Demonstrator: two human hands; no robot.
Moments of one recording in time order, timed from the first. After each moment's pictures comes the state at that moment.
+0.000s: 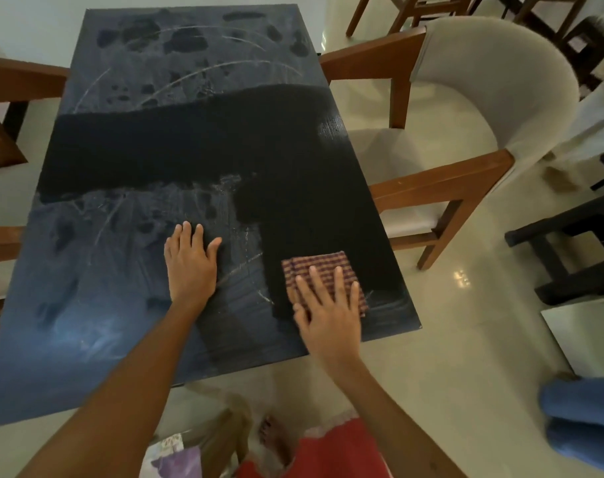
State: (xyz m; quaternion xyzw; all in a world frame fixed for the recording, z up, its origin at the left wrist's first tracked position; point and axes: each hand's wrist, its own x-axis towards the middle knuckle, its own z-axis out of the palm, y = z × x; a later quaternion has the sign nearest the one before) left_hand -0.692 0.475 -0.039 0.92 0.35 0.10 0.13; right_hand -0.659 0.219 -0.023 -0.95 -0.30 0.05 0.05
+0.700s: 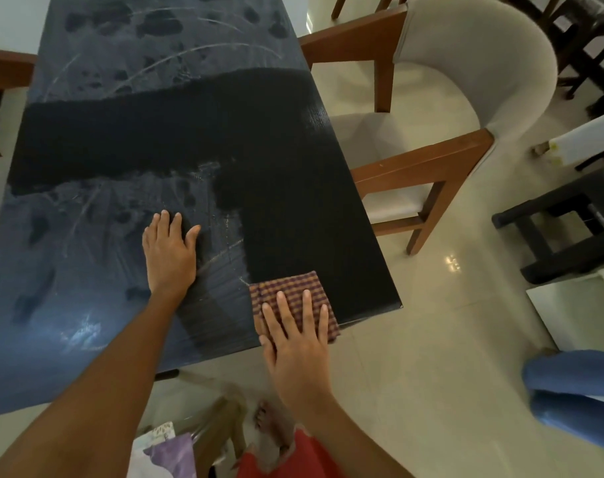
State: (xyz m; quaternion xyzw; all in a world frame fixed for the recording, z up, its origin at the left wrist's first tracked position) left_hand -0.695 0.476 -0.042 0.92 0.34 0.12 0.14; right_hand -0.735 0.203 -0.029 -0.94 -0.32 0.07 0.08
